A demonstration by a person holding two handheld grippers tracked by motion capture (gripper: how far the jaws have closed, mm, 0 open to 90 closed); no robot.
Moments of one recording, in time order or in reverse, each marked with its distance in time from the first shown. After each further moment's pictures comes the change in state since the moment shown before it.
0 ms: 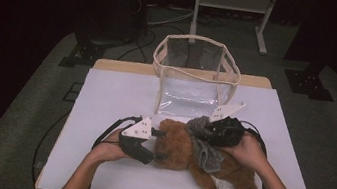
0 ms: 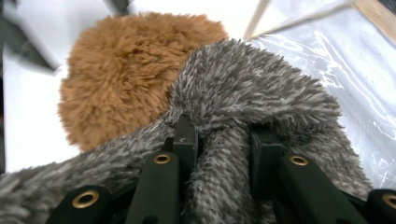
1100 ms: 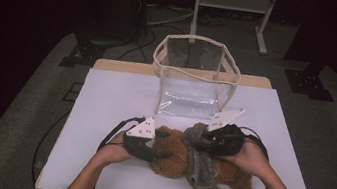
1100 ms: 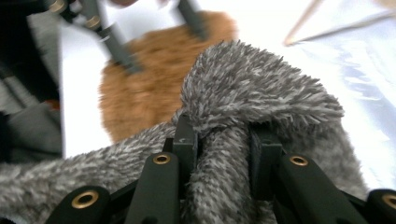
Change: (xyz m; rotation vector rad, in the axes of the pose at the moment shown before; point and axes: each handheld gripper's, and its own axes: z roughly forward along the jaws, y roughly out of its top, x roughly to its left) left arm -0.003 0.003 0.011 -0.033 0.017 -0.049; right arm 0.027 0.004 -0.017 0.012 0.066 -0.066
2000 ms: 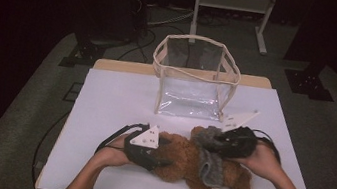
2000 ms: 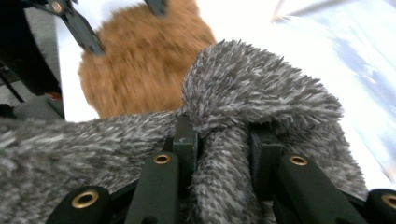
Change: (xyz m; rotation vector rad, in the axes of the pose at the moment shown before) left arm -0.014 0.007 -0.001 0.082 -0.046 0.095; right arm -0.008 -0.029 -0.024 0.006 -0.010 0.072
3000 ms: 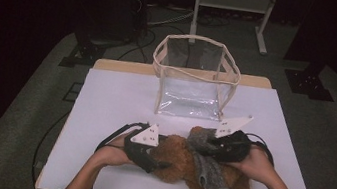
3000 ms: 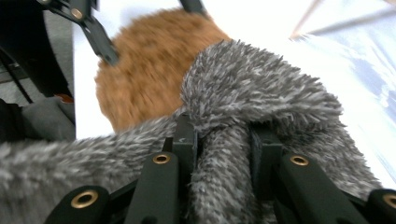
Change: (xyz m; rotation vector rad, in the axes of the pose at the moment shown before) left arm 0.002 -0.001 0.002 0.020 0.004 -0.032; right arm 0.014 0.005 0.015 -0.039 0.034 -0.072
